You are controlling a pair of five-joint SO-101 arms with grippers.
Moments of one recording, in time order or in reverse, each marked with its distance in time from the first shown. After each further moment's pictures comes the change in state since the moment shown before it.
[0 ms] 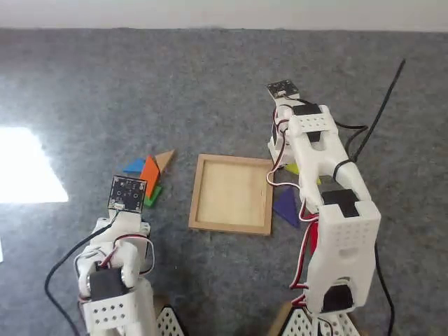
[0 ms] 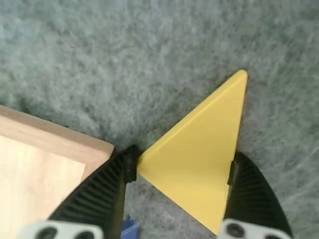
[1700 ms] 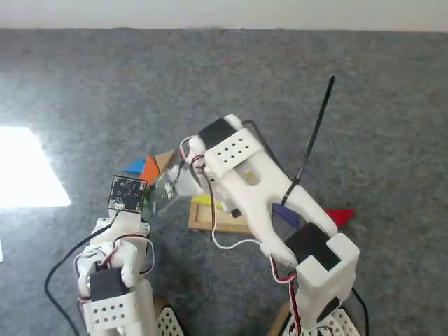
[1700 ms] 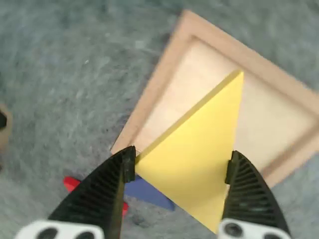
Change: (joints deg) left arm 0.0 0.0 0.0 0.0 0.0; right arm -30.1 -15.9 -2.3 29.1 70.7
